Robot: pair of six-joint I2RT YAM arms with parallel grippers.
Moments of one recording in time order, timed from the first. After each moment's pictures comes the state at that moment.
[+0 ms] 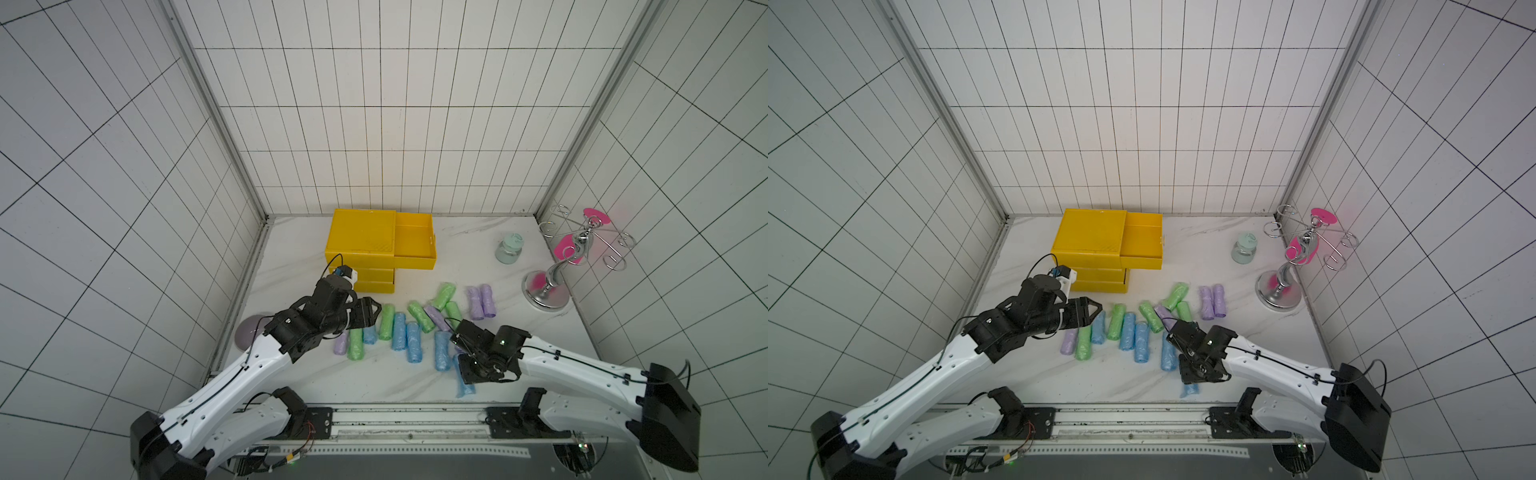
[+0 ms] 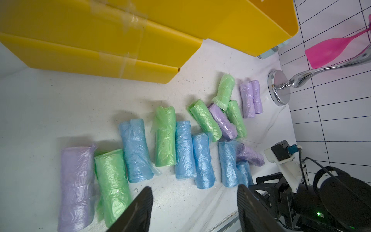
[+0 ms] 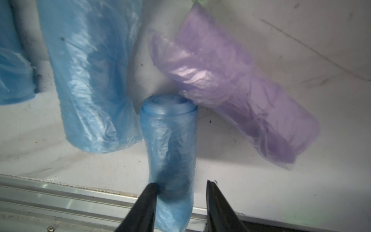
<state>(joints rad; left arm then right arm) -0.67 0.96 0.87 -0.64 0.11 -0.73 0.94 1.12 0.63 -0.94 0.02 0.81</state>
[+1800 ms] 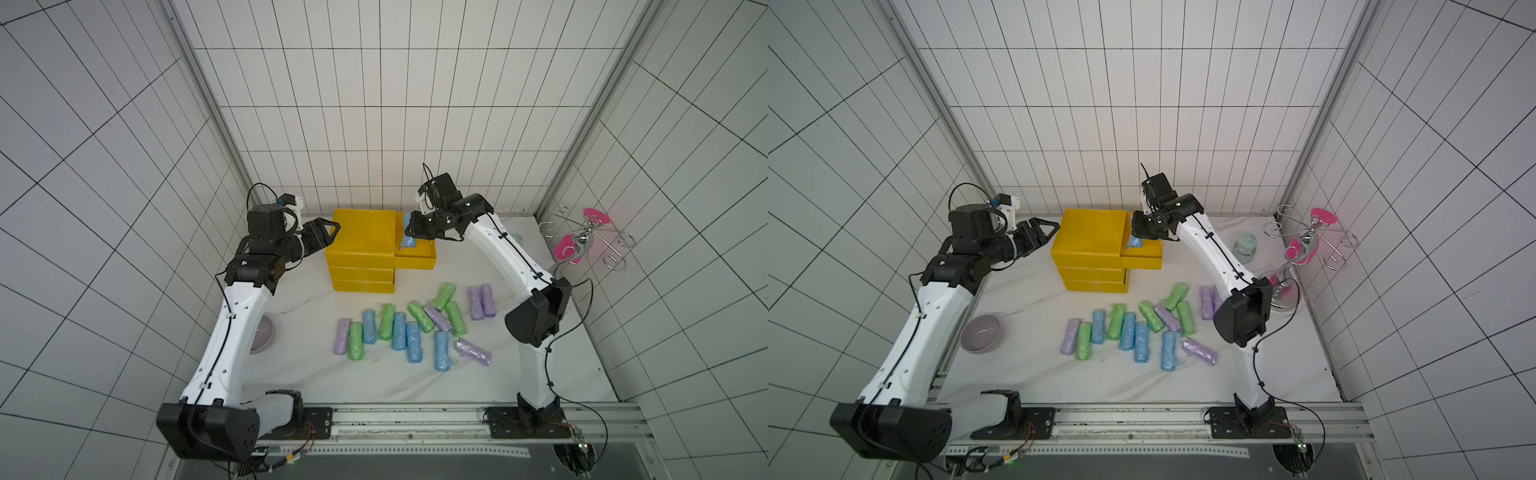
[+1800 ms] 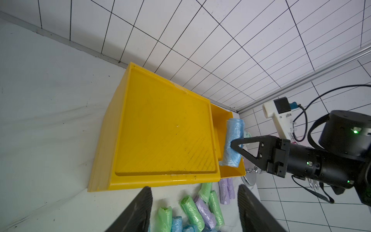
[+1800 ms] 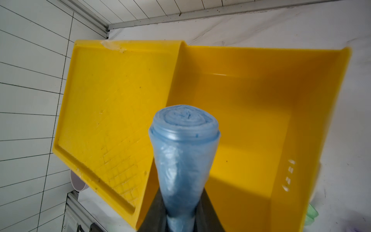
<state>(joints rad) -0.05 1.24 1.35 -0.59 0.50 -0.57 0.53 2.09 2.28 -1.06 -0.22 0.47</state>
